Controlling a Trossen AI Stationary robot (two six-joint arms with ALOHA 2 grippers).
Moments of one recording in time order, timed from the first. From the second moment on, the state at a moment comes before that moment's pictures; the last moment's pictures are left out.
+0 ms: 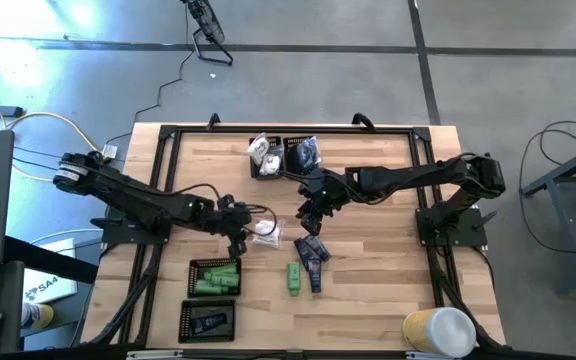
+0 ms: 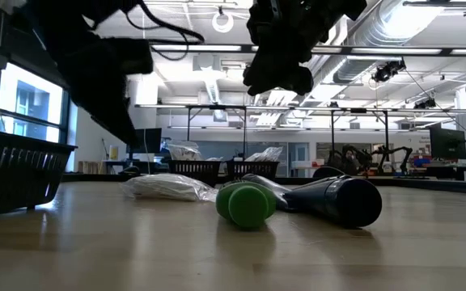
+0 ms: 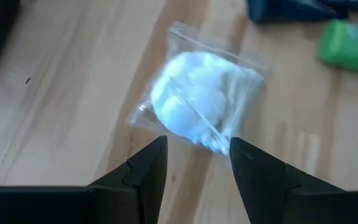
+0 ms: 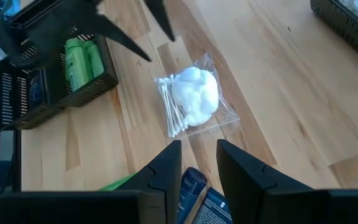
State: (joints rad) left arm -0.20 1.30 0.69 -0.31 -0.27 -0.45; right arm -0.03 1.61 1.19 -0.36 -0.11 0.48
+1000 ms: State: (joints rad) left arm 0.27 1.32 0.54 -0.10 0.44 -0.66; right arm -0.04 1.61 1.19 -0.36 -0.10 0.44
